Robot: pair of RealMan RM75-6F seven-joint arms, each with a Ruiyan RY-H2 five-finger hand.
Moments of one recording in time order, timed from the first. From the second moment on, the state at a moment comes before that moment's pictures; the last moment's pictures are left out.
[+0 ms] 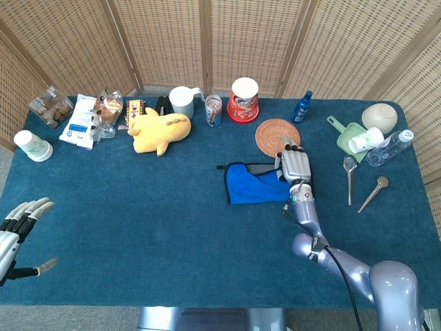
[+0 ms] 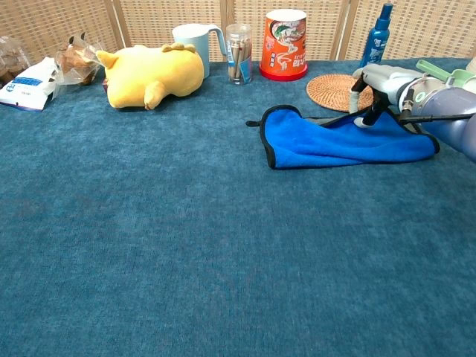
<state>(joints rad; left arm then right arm) -0.10 -0.80 0.09 -1.87 1.70 1.46 -0.30 0.88 -1.82 0.37 -0.89 -0.75 0.83 -0.38</state>
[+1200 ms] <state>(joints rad) -0.09 -0.80 0.09 -1.87 1.70 1.46 -0.29 0.87 -1.84 0.43 -0.83 -0.75 0.89 -0.37</state>
